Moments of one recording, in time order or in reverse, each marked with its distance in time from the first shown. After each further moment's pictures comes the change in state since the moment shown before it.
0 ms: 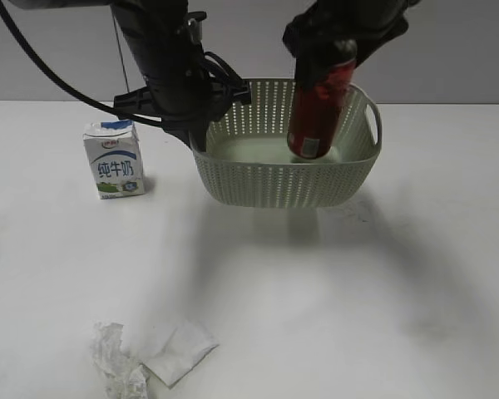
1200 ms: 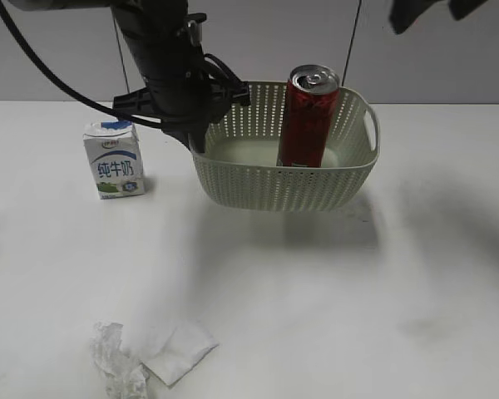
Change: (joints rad) left arm 0.000 0.001 0.003 0.003 0.000 0.005; right arm -0.228 -0.041 -0.088 0.061 0.088 -0.023
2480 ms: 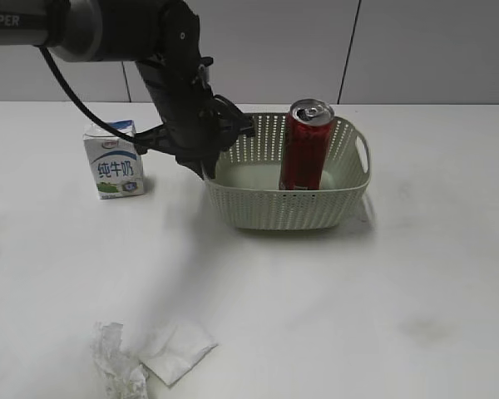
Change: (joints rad) left arm 0.022 0.134 0.000 -0.046 -0.114 0.000; right arm -0.324 -1.570 1.368 0.012 -0.257 0.000
